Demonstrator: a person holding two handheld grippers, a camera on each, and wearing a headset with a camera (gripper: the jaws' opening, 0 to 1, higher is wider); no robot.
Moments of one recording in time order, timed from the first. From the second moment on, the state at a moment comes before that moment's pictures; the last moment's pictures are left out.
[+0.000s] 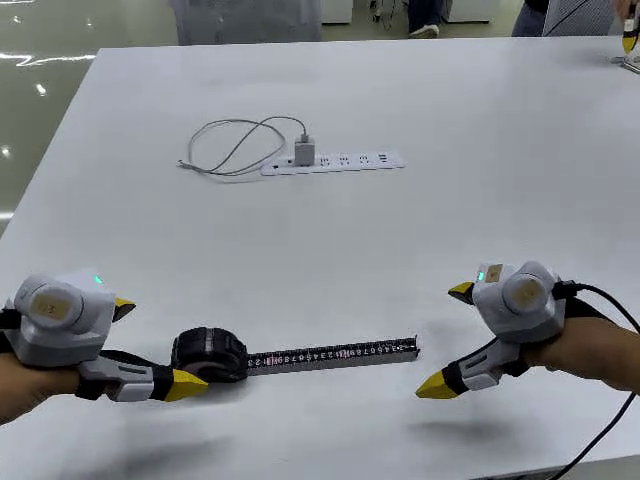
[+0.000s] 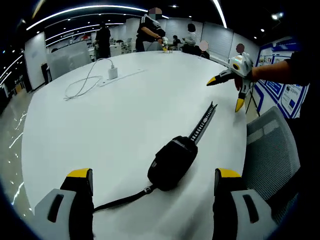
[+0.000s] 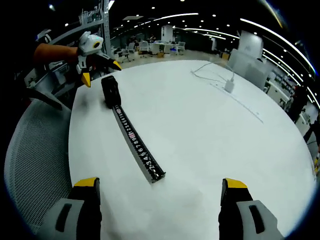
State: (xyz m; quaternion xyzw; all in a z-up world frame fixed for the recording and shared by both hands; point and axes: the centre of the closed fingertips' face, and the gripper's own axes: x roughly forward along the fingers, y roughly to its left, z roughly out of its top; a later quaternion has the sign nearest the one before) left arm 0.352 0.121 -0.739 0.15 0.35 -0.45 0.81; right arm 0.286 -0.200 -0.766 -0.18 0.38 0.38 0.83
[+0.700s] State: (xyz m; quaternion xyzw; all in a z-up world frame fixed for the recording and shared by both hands) left arm 0.340 0.155 -0.731 0.13 0.27 -0.39 0.87; right arm 0.247 -0.235 -0.755 -0.13 0.35 0.30 0.88
